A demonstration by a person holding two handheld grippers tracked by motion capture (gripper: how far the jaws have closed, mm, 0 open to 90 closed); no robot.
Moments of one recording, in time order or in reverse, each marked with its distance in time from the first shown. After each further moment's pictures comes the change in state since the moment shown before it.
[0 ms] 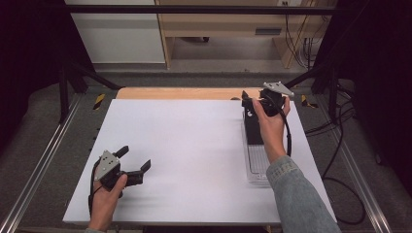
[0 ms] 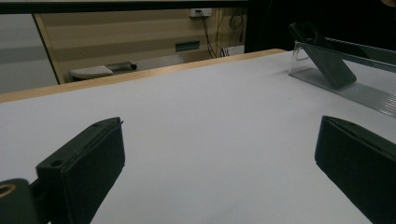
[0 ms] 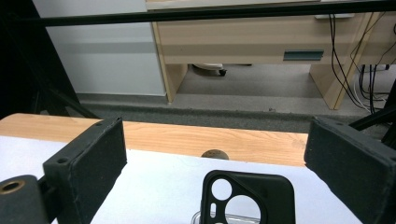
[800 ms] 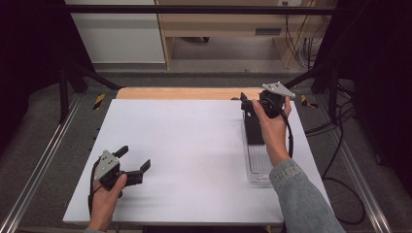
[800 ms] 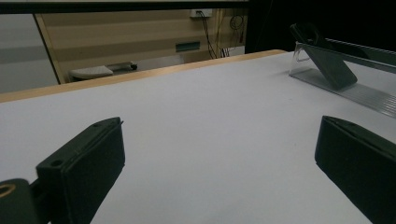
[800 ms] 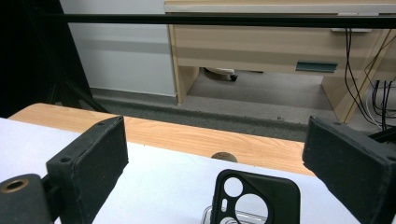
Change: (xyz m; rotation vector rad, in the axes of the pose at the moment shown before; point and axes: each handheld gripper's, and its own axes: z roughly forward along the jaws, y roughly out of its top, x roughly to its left) left arm 0.001 0.000 0.000 0.000 0.001 -0.003; right arm 0.006 0.005 -0.017 -0.013 0.058 -0.062
